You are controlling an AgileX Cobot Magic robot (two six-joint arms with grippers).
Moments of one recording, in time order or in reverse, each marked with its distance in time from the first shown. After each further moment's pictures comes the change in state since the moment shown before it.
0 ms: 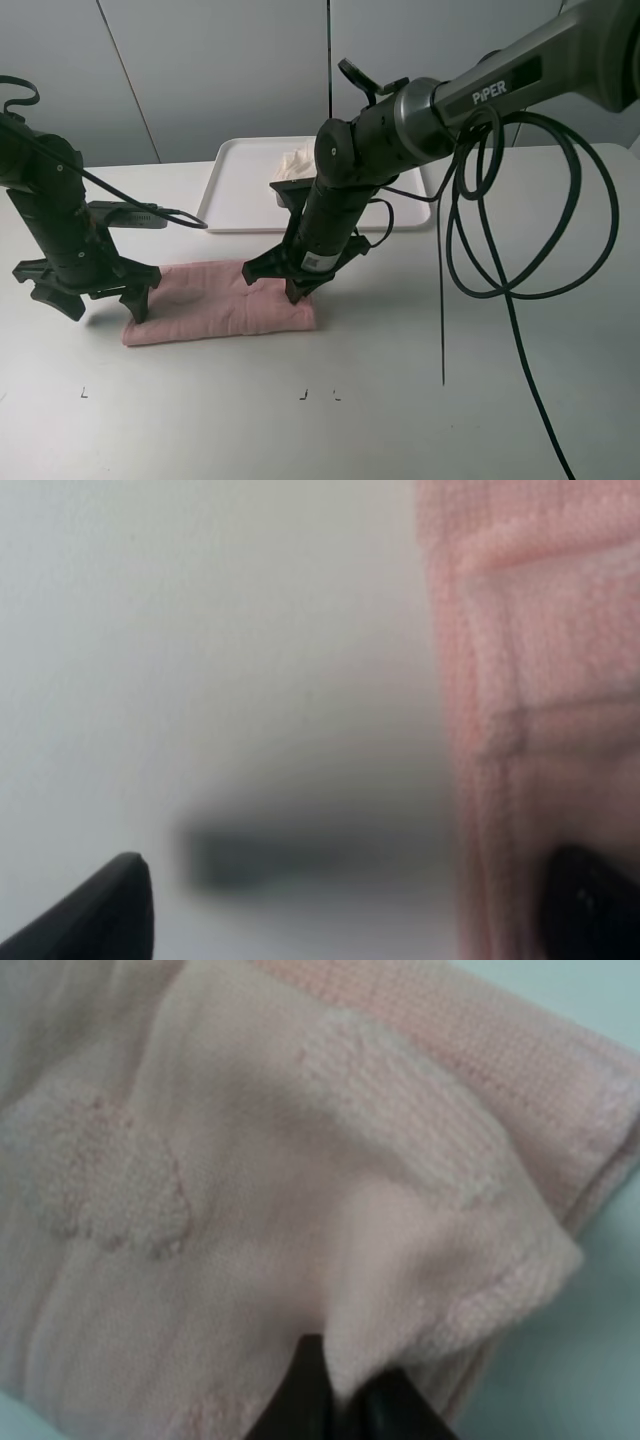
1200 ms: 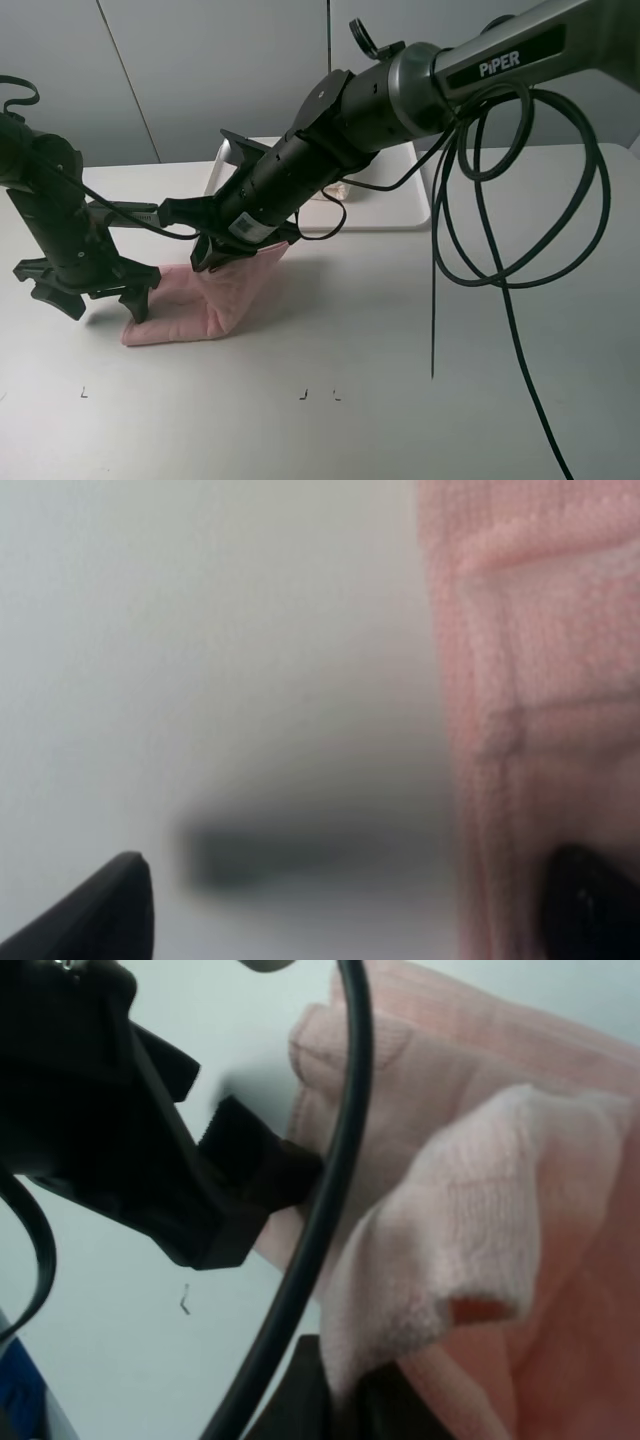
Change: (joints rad) left arm 0.000 0.000 0.000 0.000 -0.002 0.019; right arm 0.041 -0.042 -0.067 0.672 0.027 -0.410
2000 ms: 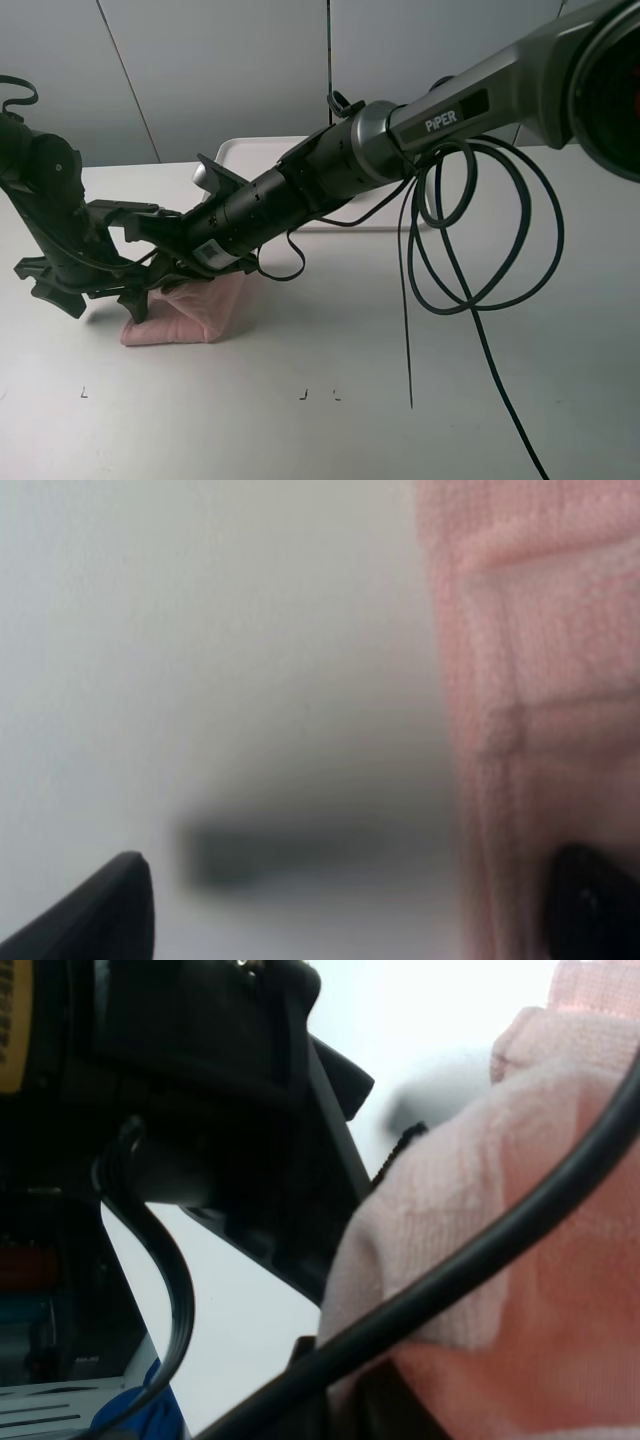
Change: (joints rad) left arm 0.000 0.000 -0.001 0.002 -0.002 0.034; right arm 0.042 0.106 -0.002 0.449 0.036 -0.354
